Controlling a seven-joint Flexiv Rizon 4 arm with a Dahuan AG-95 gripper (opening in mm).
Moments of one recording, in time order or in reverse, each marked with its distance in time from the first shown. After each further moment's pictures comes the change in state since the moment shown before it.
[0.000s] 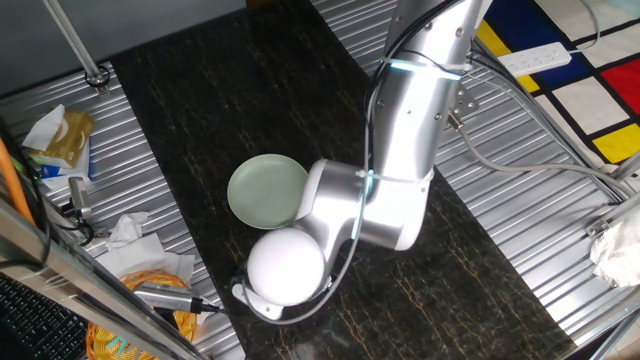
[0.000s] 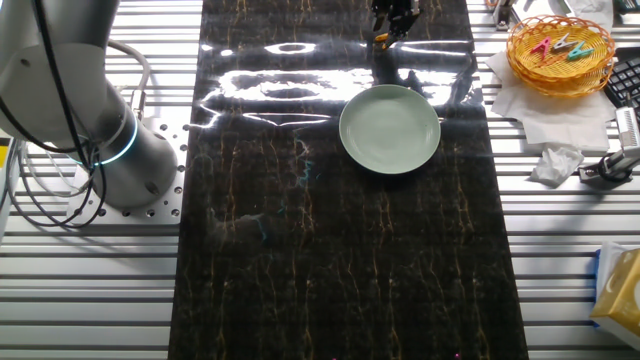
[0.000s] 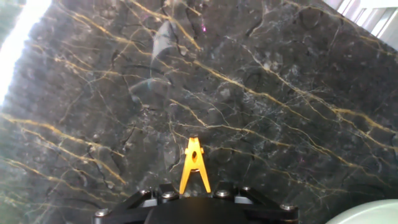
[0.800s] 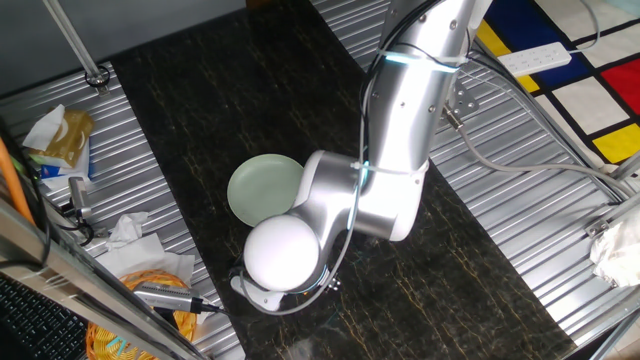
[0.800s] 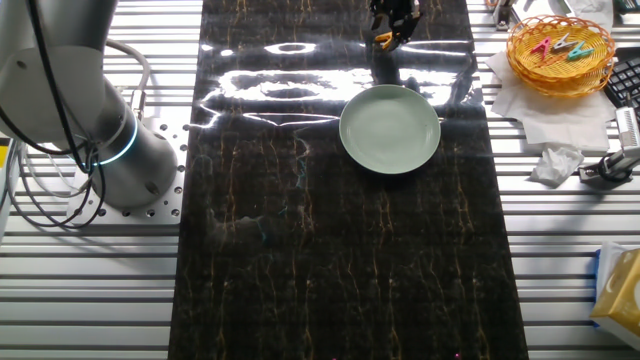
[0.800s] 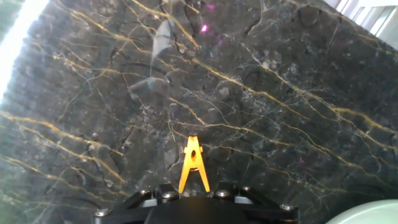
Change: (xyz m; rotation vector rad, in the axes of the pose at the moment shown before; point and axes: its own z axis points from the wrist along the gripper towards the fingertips) arm 0.000 -0.001 0.007 -0.026 -0.021 -0.003
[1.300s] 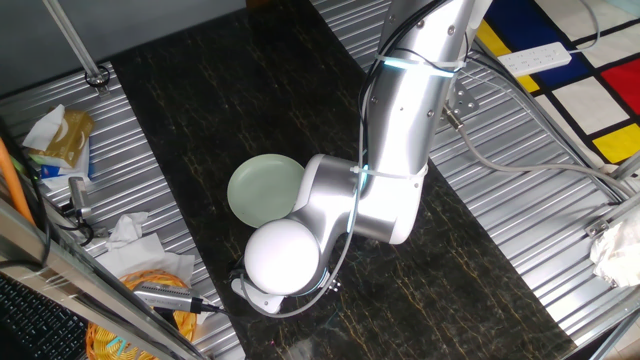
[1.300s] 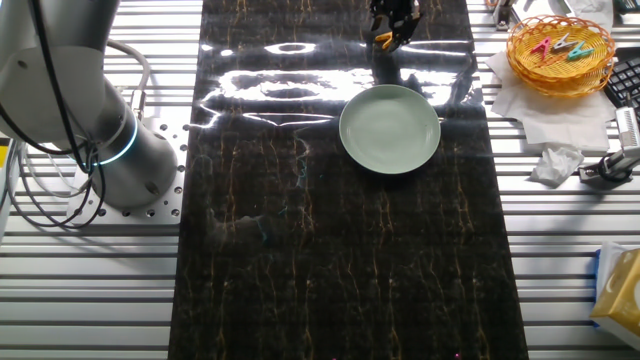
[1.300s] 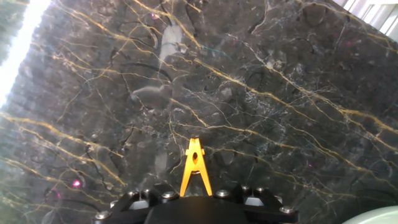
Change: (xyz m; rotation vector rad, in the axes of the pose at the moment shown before) arm -0.001 0.001 0.003 -0.001 0.003 0.001
